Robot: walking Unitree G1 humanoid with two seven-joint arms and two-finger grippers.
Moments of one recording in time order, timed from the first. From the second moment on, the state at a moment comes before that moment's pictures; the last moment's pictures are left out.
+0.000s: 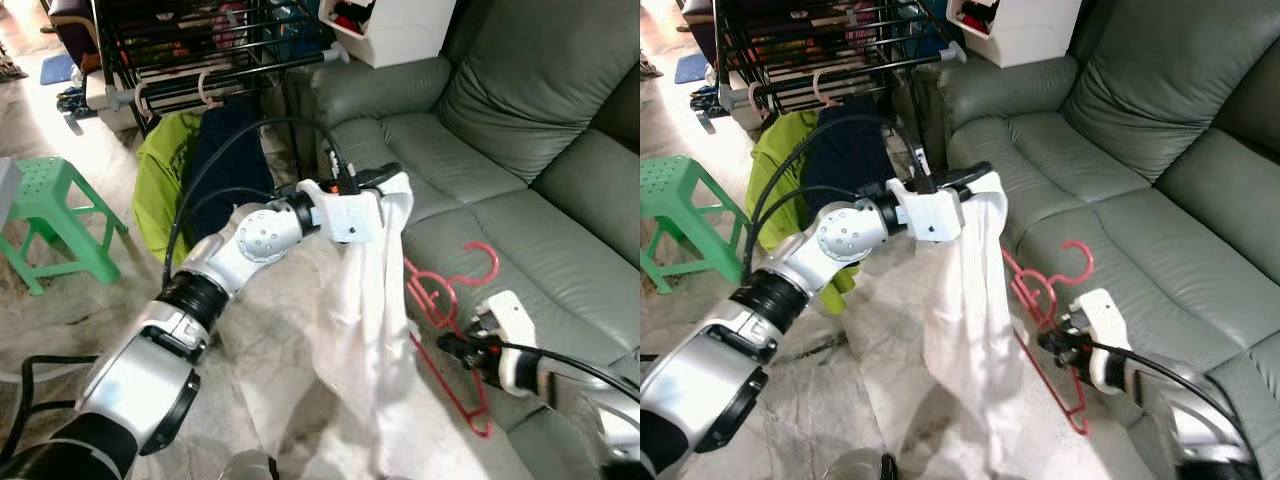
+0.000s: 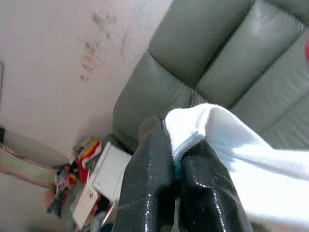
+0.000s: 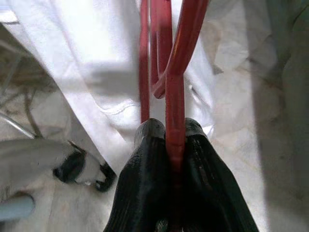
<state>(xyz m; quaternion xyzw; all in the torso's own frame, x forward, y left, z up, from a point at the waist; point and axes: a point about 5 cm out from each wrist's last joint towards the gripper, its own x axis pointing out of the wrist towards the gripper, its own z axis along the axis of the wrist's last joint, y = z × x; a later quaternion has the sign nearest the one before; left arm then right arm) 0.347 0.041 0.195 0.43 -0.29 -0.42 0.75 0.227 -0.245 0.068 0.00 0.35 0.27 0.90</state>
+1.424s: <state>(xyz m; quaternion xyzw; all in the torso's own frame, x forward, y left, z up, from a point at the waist) 0.372 0.115 0.151 0.58 -0.11 -0.38 0.71 0.206 -0.304 0.137 -0.22 0.37 0.40 0.81</state>
